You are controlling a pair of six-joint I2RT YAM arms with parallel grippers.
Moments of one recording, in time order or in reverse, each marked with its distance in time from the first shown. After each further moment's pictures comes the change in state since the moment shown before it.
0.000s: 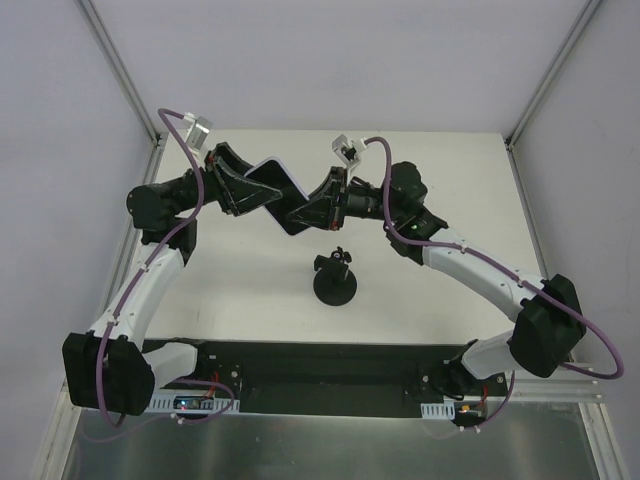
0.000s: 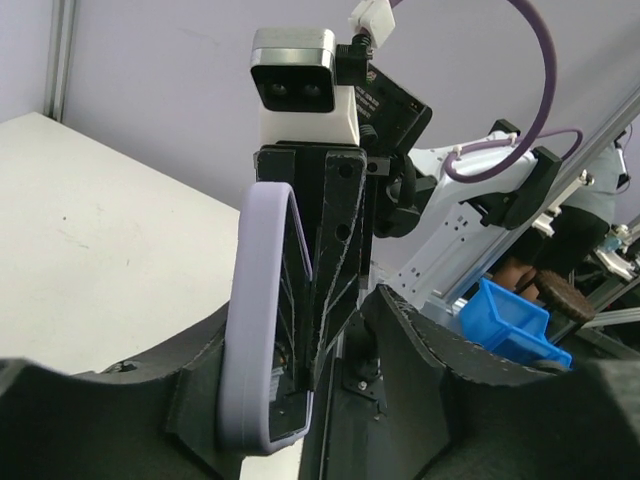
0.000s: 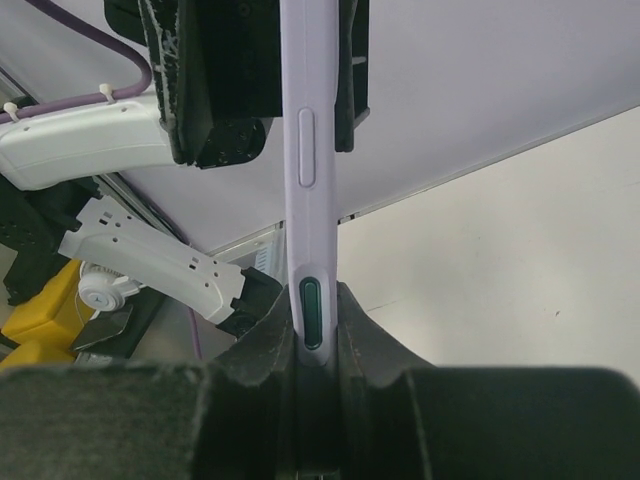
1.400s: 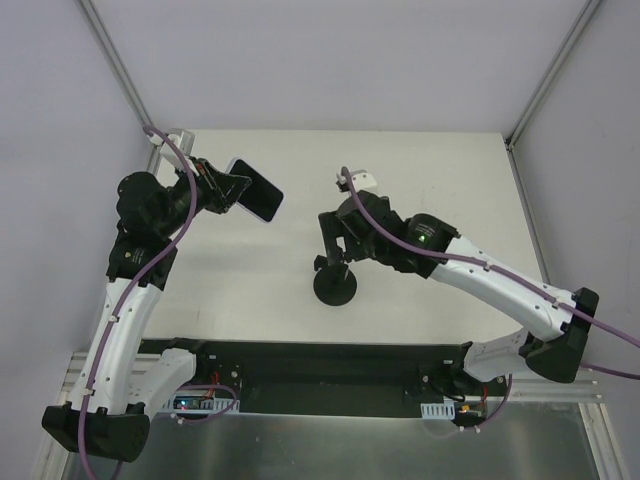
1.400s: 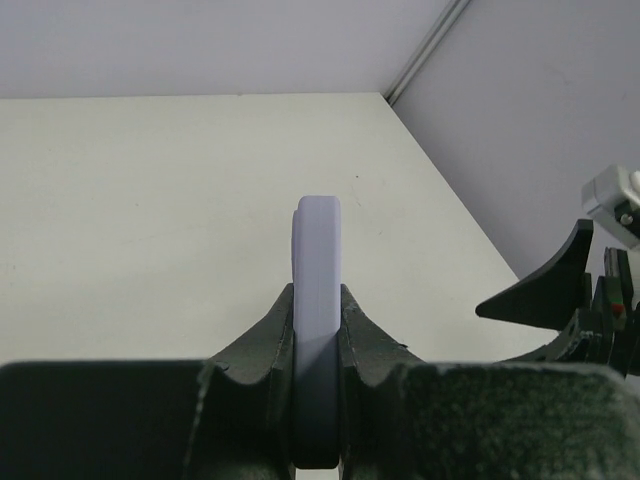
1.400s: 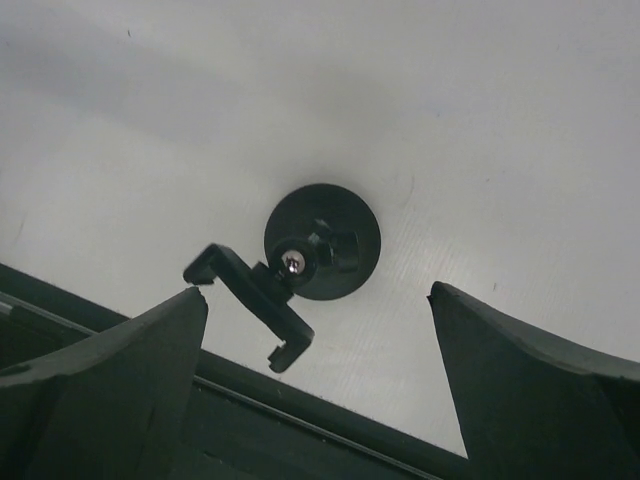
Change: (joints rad) left arm -0.005 -0.261 0.137 -1.162 -0.641 0.732; right arm 0.295 -0.023 0.374 -1.366 1.205 -0.071
